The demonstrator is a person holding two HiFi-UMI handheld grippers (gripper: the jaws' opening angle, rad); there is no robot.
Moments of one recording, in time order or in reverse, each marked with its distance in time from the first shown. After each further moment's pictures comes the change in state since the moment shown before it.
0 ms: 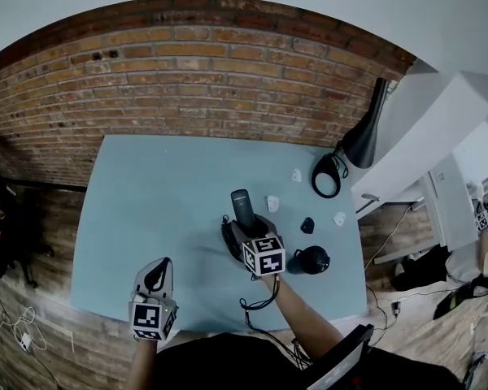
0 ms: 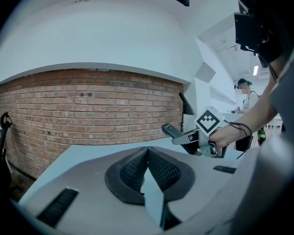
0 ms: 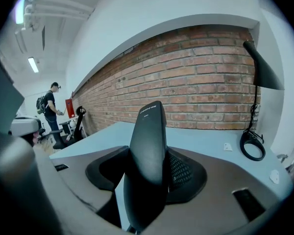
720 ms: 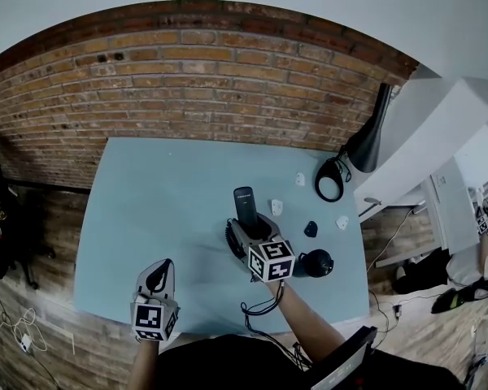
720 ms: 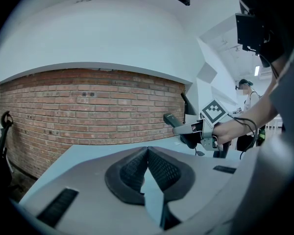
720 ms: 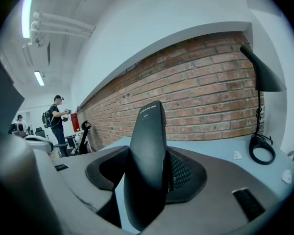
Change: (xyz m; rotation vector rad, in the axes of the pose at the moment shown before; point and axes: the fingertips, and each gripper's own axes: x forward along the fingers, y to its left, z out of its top) left arm 0.000 0.013 0.000 -0.007 -0.001 0.009; right arm -0.013 0.021 0.046 0.052 -0.156 0.062
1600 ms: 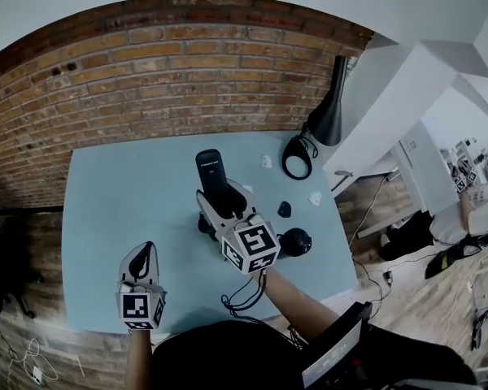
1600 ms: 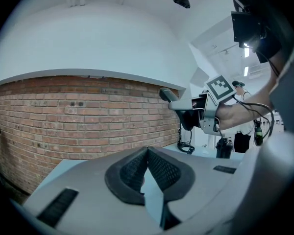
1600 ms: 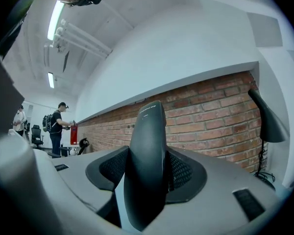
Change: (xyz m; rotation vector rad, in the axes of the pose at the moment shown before) left arm 0.036 -0.008 0.035 0.062 -0.072 -0.082; right arm -0.034 0.037 0.128 -0.129 -0.320 0.004
